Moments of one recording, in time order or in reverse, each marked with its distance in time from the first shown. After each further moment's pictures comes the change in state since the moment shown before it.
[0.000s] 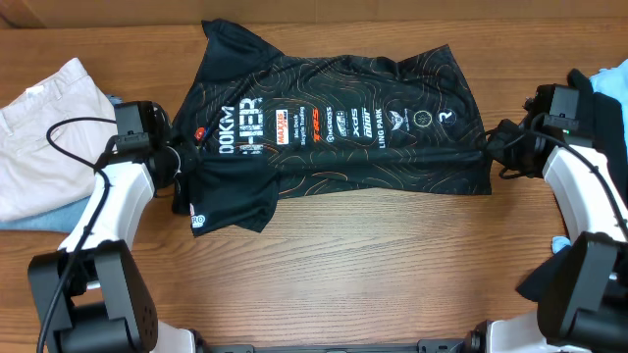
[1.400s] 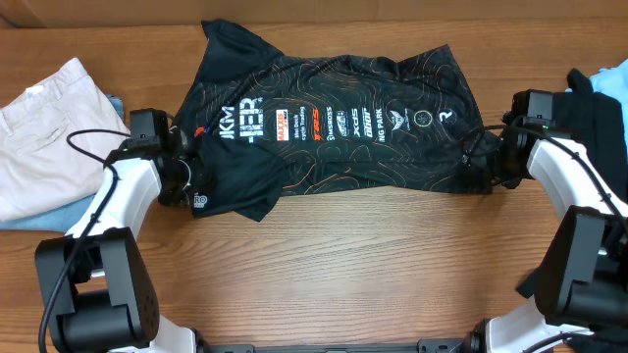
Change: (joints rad) left arm -0.036 0.045 -0.001 -0.165 0.042 0.026; right arm 0.047 0.098 0.000 -0.075 -0.003 0.003
